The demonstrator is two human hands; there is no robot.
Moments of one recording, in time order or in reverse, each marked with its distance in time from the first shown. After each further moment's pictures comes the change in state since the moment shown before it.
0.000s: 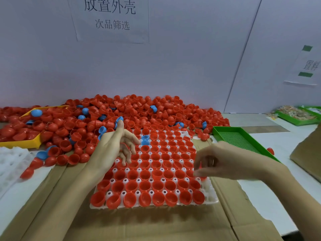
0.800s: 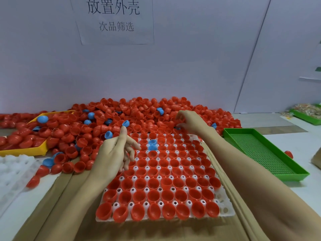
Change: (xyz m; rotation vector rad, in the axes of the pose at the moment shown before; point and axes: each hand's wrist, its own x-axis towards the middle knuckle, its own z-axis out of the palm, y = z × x) left_hand 0.005 -0.006 -0.005 0.064 0.091 0.155; right_hand 0.225 0.087 -0.002 -0.088 0.529 0.169
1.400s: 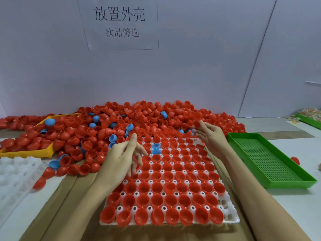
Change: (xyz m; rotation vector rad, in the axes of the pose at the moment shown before) left_hand 0.000 -0.005 0.001 0.056 -0.074 0.000; right_hand -0.066 0.024 0.005 1.311 0.185 0.281
